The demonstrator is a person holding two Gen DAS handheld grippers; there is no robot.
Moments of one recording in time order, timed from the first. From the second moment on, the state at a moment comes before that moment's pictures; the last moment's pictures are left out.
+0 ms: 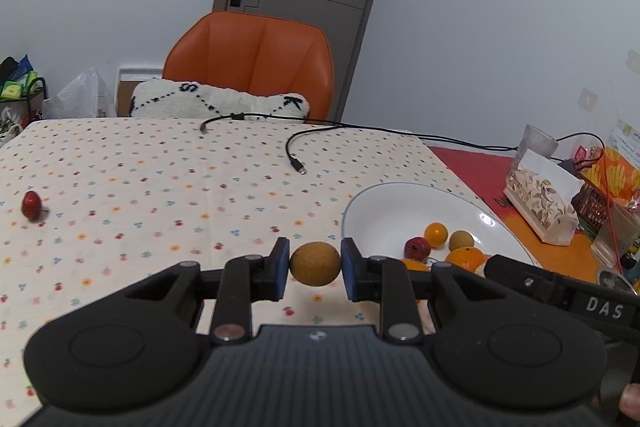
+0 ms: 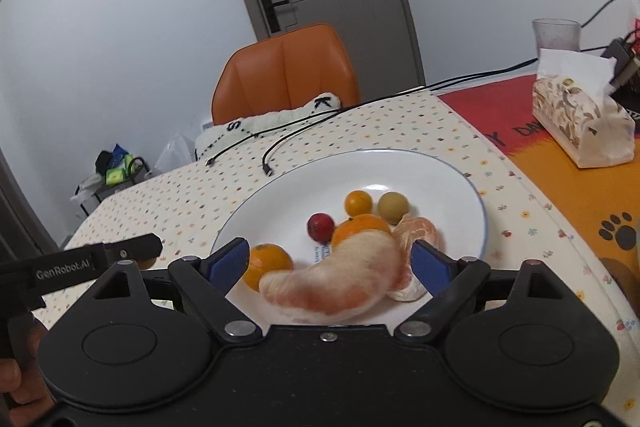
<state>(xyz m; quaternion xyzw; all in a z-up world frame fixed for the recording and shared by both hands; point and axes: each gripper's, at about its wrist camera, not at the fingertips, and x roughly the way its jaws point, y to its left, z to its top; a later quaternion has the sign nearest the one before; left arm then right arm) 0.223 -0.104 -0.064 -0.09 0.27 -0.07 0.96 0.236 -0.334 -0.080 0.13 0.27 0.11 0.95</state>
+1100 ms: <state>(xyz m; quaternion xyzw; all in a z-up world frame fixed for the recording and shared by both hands) 0.238 -0.116 -0.054 -0.08 0.26 -0.05 0.96 0.224 -0.355 -0.080 0.15 0.26 0.11 0.95</state>
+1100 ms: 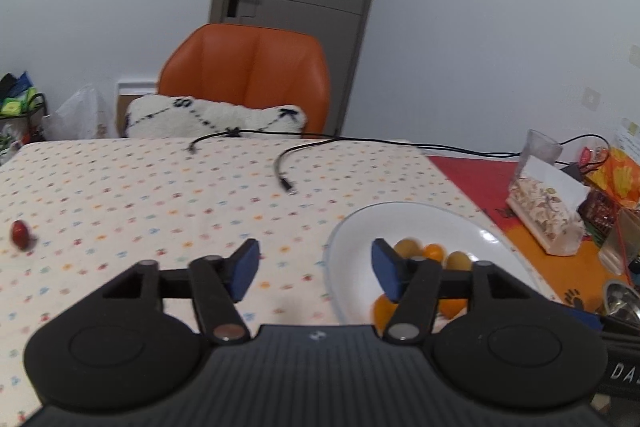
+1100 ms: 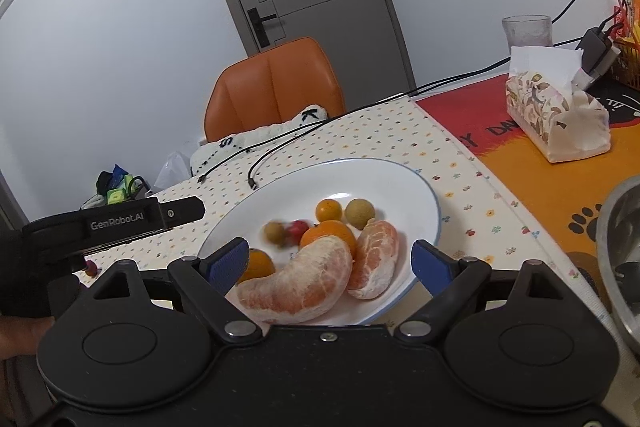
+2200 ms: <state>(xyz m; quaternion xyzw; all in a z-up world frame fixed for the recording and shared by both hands) 0.183 0.014 -0.048 -0.10 0.27 0.07 0.96 0.224 -0.258 -0.066 0.13 0.26 0.22 0.93</state>
